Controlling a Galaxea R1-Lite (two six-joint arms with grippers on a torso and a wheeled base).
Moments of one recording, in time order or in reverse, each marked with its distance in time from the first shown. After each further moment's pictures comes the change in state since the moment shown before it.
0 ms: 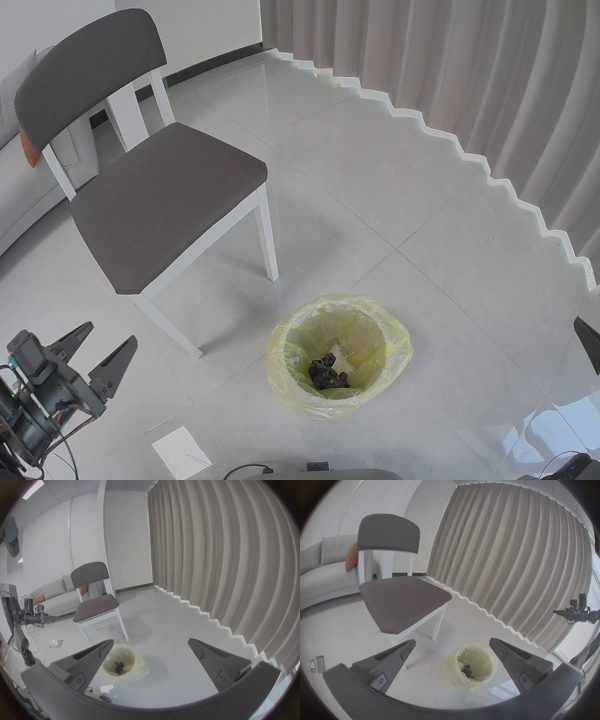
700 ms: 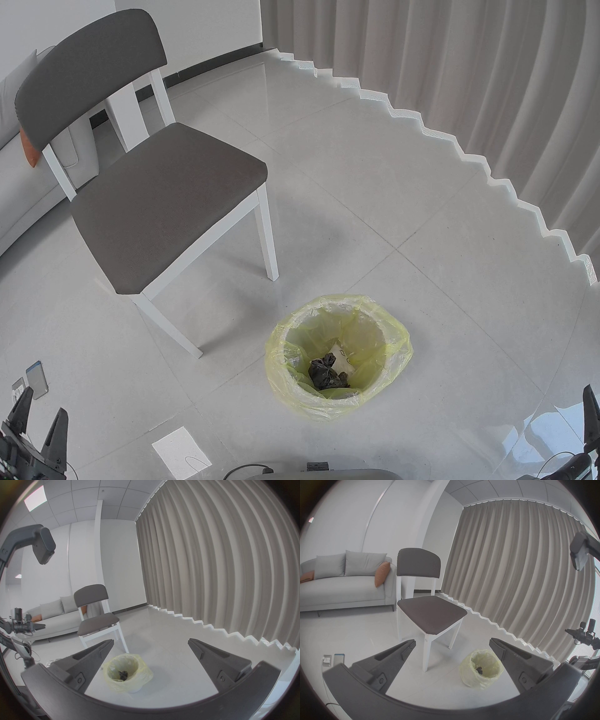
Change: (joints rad) left arm 0.367 -0.920 0.000 0.784 -0.159 -0.005; right arm -0.044 -0.570 0.279 0.066 -0.071 0.095
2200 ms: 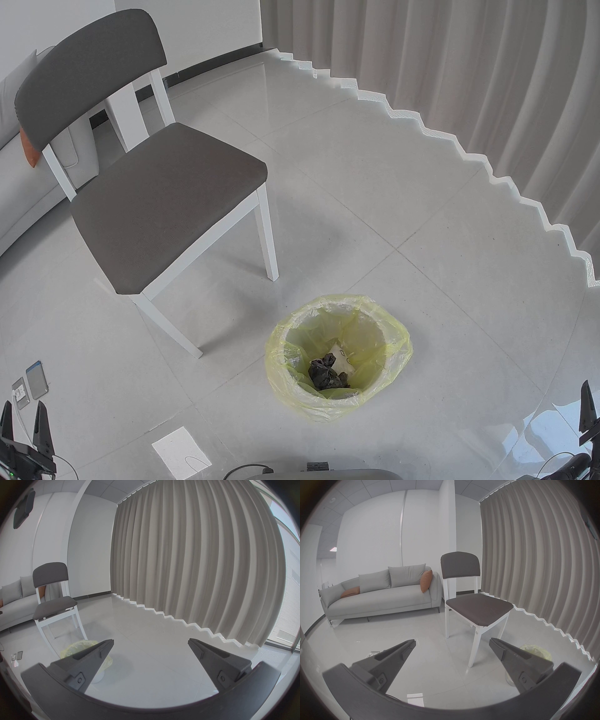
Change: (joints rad) left arm 0.037 -0.103 -0.014 0.200 0.391 0.074; right arm -0.003 -0.032 0.051 0.107 -0.362 -0.088
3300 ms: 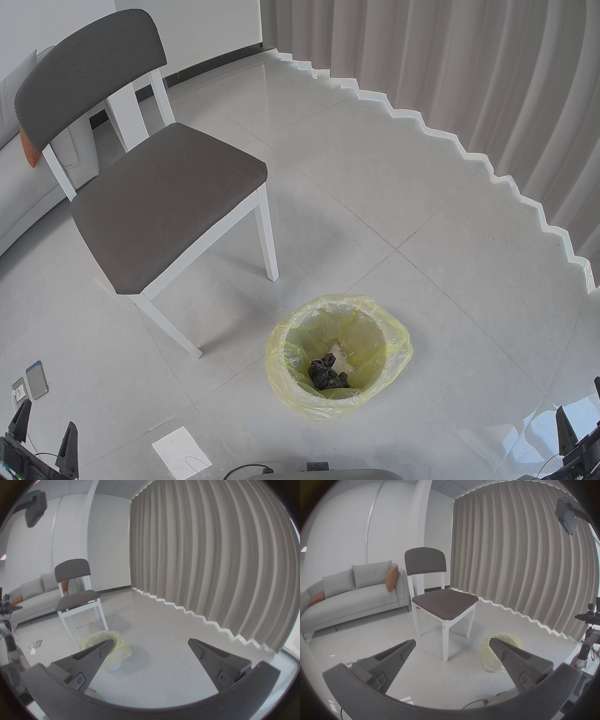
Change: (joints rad) left arm -0.004 0.002 0.014 -0.017 -0.300 0.115; right arm -0.001 0.001 0.000 0.066 0.267 -0.075
